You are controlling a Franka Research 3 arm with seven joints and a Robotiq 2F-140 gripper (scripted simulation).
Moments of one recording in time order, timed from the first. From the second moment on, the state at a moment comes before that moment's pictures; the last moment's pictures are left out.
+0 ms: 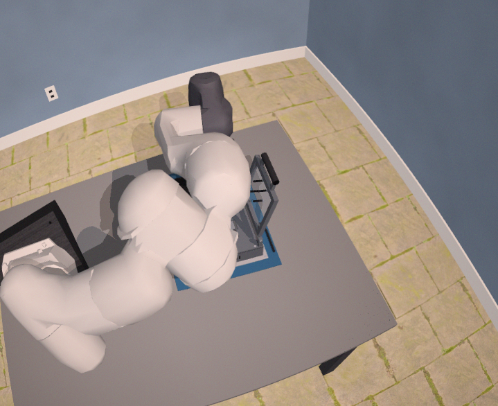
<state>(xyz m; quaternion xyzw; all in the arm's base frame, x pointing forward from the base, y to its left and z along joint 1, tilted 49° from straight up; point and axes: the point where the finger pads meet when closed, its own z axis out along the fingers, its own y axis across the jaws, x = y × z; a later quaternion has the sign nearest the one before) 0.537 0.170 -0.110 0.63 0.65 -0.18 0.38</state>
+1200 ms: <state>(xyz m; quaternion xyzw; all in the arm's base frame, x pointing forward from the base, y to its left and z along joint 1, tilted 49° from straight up) 0.538 0.168 -0.112 0.63 0.65 -0.18 0.38</state>
